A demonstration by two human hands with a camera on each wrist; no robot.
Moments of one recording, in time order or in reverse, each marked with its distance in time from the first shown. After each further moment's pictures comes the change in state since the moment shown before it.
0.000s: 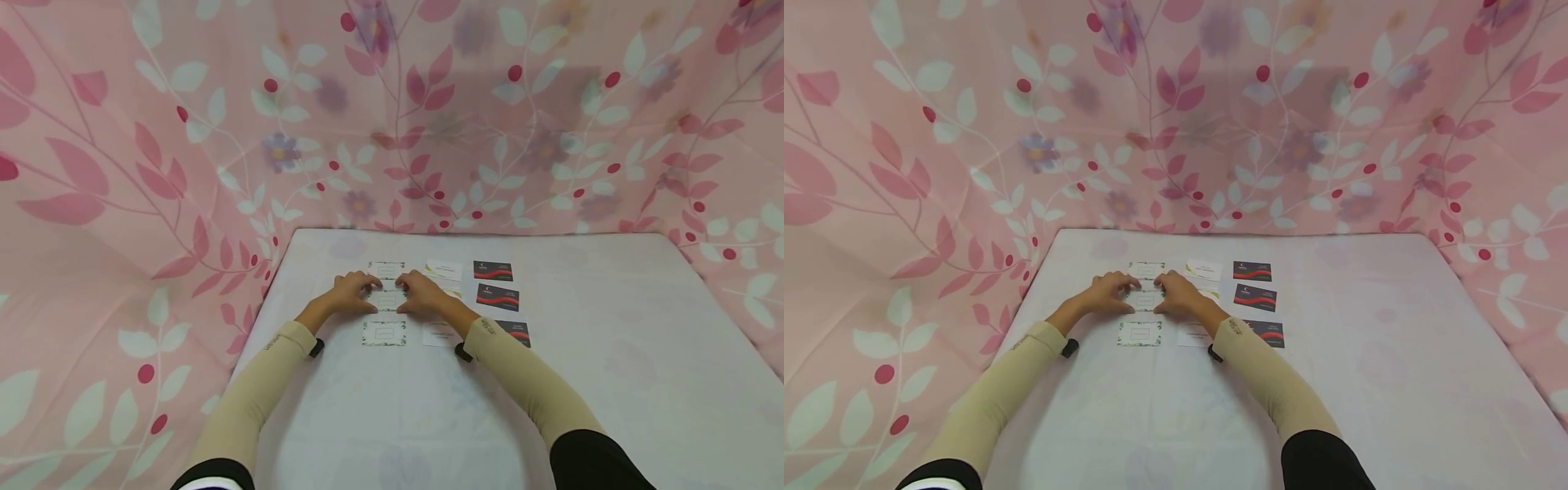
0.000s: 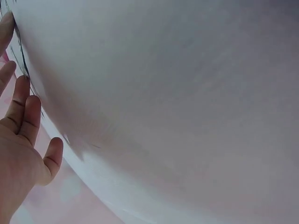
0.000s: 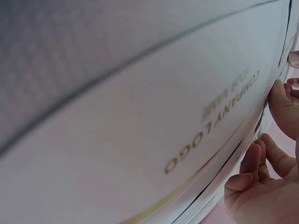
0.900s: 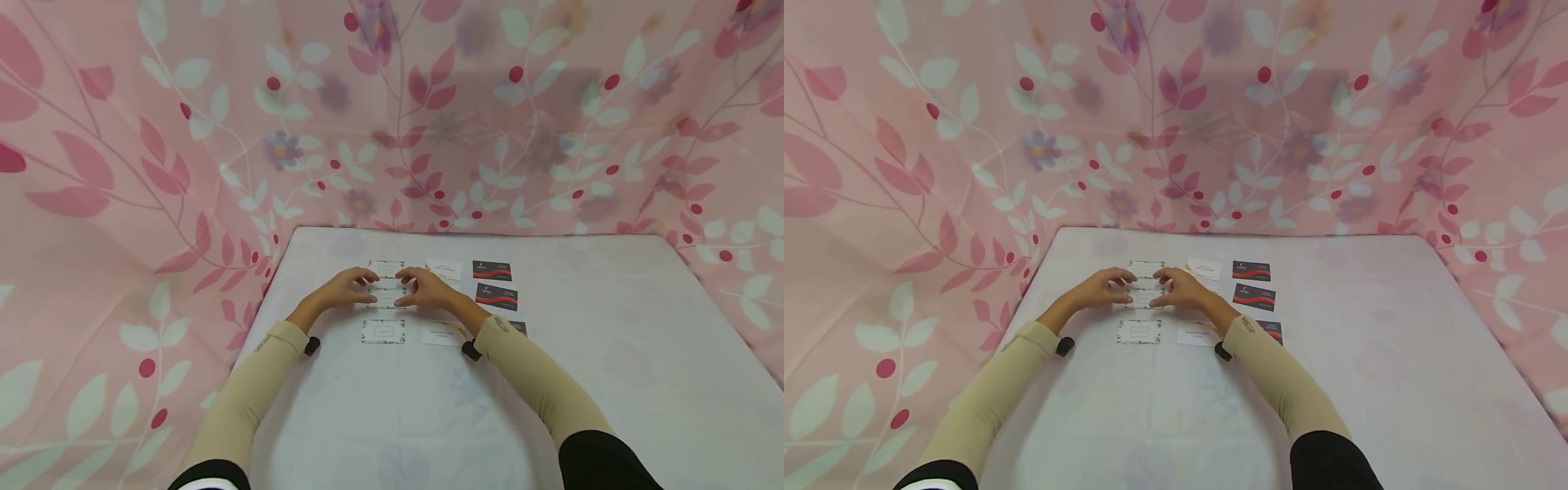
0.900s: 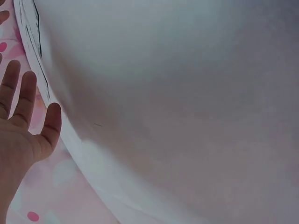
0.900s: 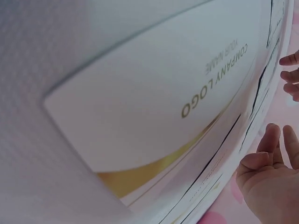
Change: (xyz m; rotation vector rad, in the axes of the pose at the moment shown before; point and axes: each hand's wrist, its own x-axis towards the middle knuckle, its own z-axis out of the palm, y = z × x) left_hand -0.008 -0.007 -0.012 -0.321 0.036 0.125; right_hand -0.011 0.005 -0.017 0.265 -0.024 -0.030
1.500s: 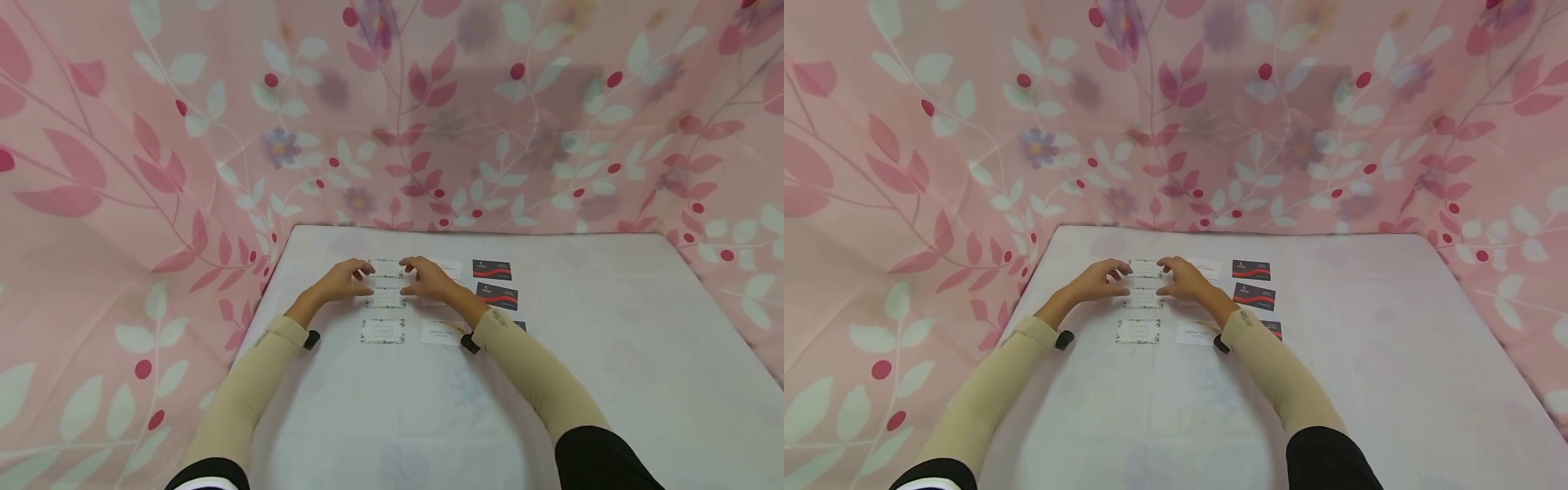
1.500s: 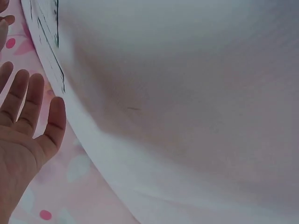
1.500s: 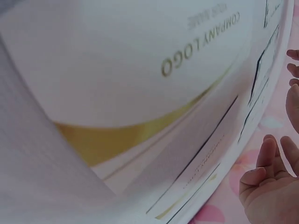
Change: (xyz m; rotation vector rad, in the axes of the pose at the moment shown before) left_hand 0.010 0.002 -0.011 0.105 0.045 -0.036; right_hand 0.008 -0.003 -0.013 -0.133 0.072 0.001
